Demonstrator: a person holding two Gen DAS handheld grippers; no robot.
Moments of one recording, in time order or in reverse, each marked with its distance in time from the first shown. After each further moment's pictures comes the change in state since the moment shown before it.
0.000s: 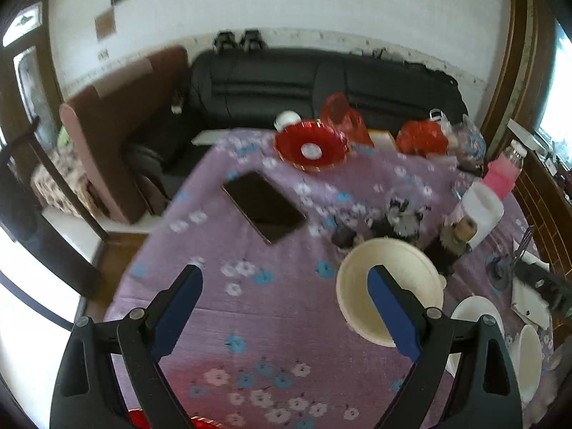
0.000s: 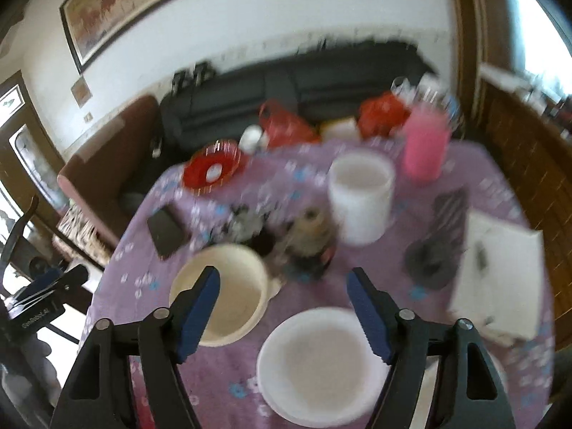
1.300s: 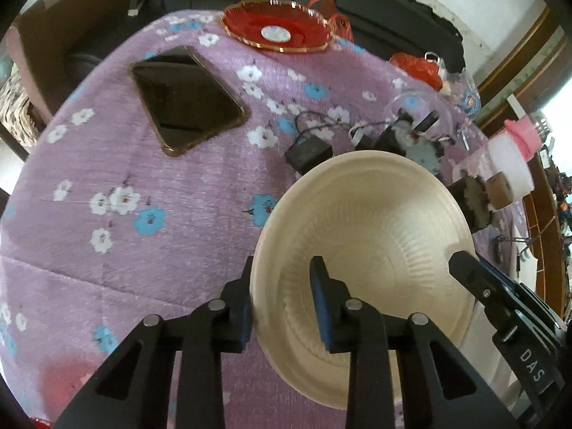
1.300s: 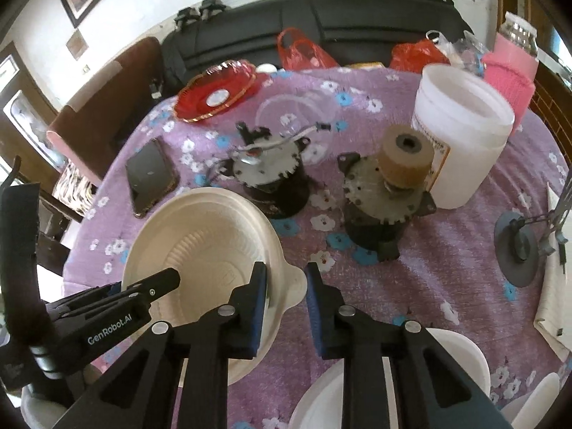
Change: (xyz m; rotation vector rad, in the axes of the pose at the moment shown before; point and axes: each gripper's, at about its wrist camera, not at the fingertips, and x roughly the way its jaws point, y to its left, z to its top) left arm 0.129 -0.028 -0.028 -0.107 0.333 -0.178; right arm 0.104 0.038 -0.007 -0.068 0.160 0.005
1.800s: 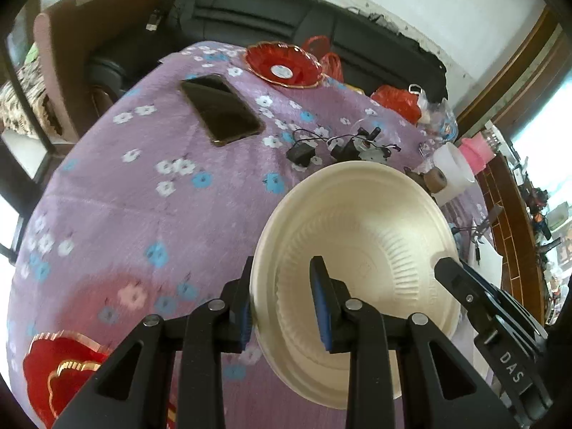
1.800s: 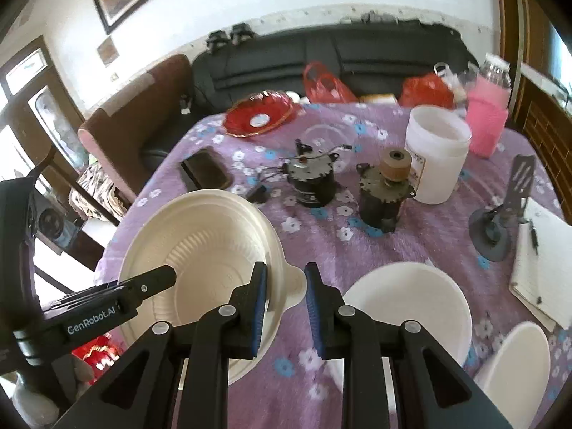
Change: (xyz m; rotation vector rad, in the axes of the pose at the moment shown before) left arm -0.102 0.014 -0.064 -0.055 -0.120 -0.057; right arm -0.095 0.040 -0.059 -0.064 -0.127 0.045
